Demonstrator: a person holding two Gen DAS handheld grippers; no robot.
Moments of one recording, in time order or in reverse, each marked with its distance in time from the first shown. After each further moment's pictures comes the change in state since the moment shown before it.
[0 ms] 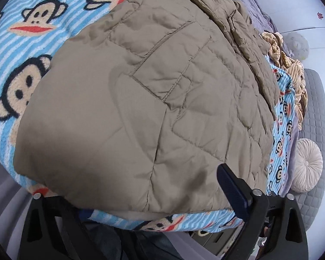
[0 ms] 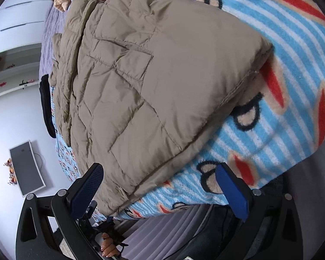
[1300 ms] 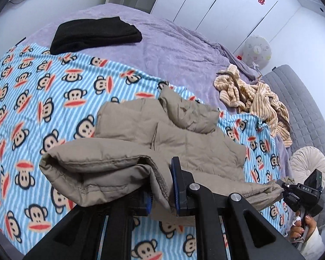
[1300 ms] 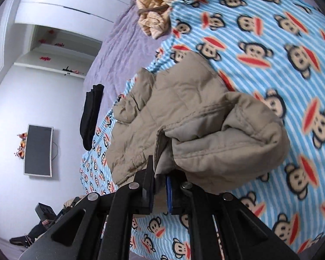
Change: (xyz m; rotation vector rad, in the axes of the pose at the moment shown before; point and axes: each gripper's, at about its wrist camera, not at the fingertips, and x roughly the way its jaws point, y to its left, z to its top) left arm -0.128 -0.200 0.180 0.370 -0.404 0.036; right arm -0.065 0.213 0.121 -0.422 -0.195 0.122
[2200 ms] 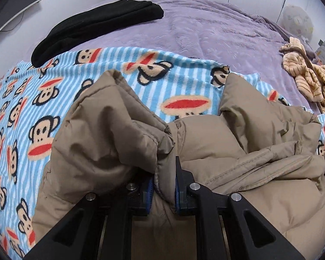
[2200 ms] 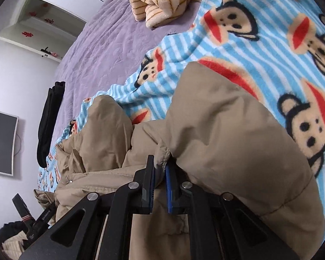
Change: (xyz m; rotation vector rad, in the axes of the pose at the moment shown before) left arm 0.270 0.028 0.074 0.109 0.056 0.355; right arm 0.250 -0.001 0.168 -0.137 0.029 -0.183
